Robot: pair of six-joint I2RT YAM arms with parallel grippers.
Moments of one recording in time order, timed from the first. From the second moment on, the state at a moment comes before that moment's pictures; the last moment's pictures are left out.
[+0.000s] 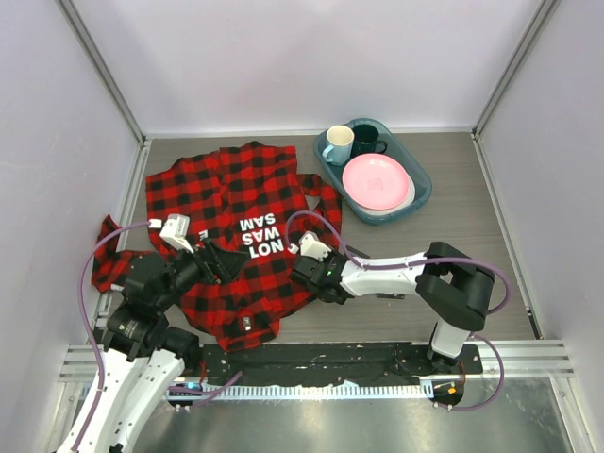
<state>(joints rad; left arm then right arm) -0.35 0.37 0.61 -0.45 0.29 -0.58 1.12 1.72 0.96 -0.53 0.90 0.17</state>
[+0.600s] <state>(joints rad) -0.35 0.36 0.61 -0.44 0.30 -0.58 1.12 1.76 0.96 -0.52 0.94 0.16</state>
